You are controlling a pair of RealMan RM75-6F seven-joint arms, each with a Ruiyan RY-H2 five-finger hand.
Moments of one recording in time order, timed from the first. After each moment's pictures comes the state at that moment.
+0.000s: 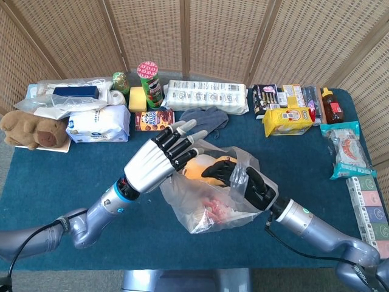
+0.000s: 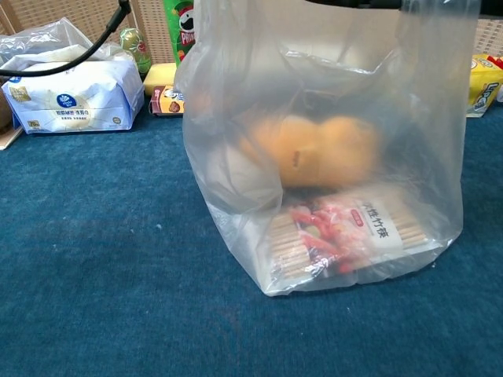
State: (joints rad) left arm -0.89 -1.50 -0.32 -1.56 1.77 1.37 0.26; right arm 0.81 -0.98 0.04 -1.88 -1.71 1.10 1.94
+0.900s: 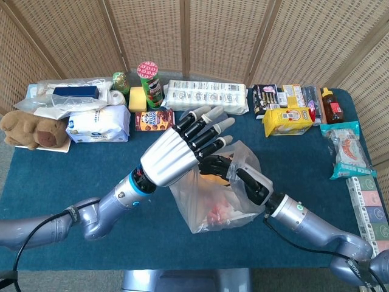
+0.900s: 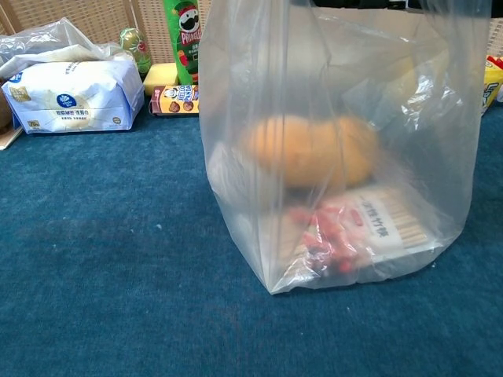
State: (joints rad) left arm -1.02 -1.46 -0.43 -1.63 1.69 1.28 0.38; right arm 0.83 -1.00 0.07 -1.86 -1.68 1.07 1.73
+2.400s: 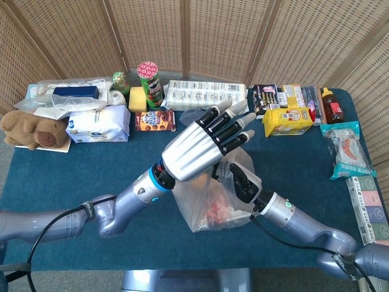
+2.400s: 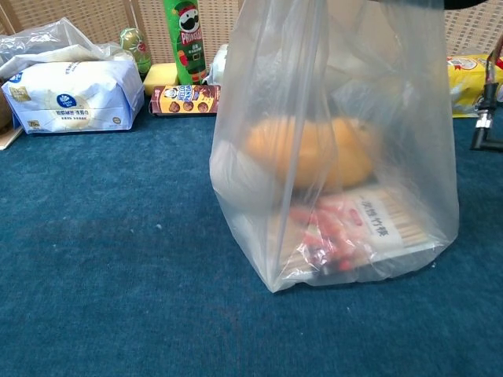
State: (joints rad) left arm -1.14 -1.51 -0.44 -1.60 1.58 1.23 0.47; right arm 0.86 -1.09 0.10 -1.83 -1.66 1.09 1.75
